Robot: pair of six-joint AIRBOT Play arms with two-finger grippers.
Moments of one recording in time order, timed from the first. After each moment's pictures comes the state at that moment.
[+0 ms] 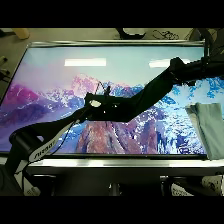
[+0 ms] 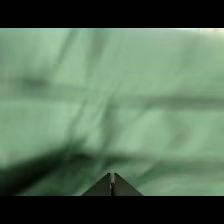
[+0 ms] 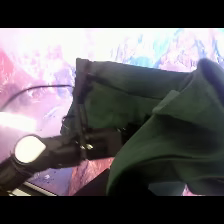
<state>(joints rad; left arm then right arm) -0.63 -1.89 1.40 0.03 -0.56 -1.18 -0.09 -1.30 1.65 -0.87 1.47 1.59</state>
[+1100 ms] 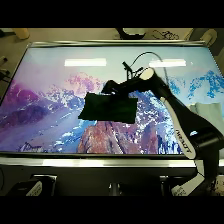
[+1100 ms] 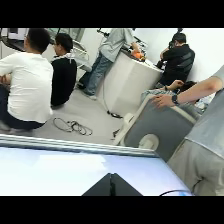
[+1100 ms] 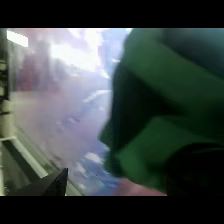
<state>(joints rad) 0.12 -0.84 1.42 0.62 -0.84 -1.27 0.31 -1.78 1.65 -0.66 1.13 1.53</state>
